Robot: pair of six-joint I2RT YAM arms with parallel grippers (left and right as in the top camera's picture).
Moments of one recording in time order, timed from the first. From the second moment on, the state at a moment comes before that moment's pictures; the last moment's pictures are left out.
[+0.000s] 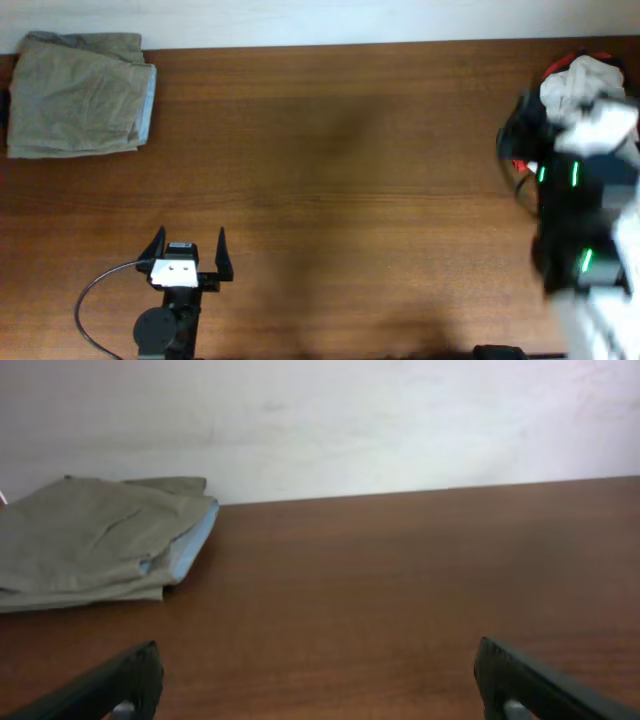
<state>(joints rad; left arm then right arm) -0.04 0.02 0.02 -0.08 -0.01 0.05 -0.11 1.08 1.05 -0.19 0.20 0.17</state>
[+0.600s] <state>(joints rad) -0.04 0.01 0.01 -0.08 -0.01 0.05 -0.44 2.12 1.54 -0.55 0.17 0.10</state>
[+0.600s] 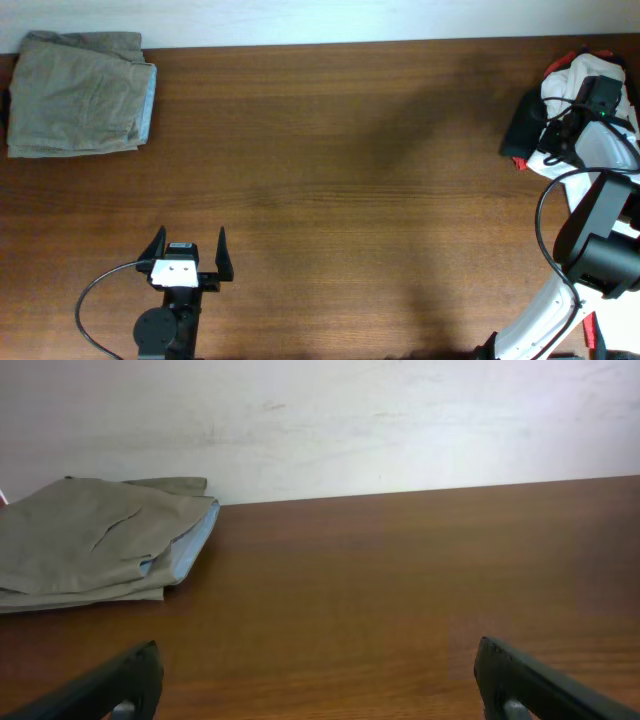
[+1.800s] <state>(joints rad) -0.04 0.01 0.01 -0.08 -0.01 0.05 0.08 1.73 1.54 -0.49 -0.15 0.19</state>
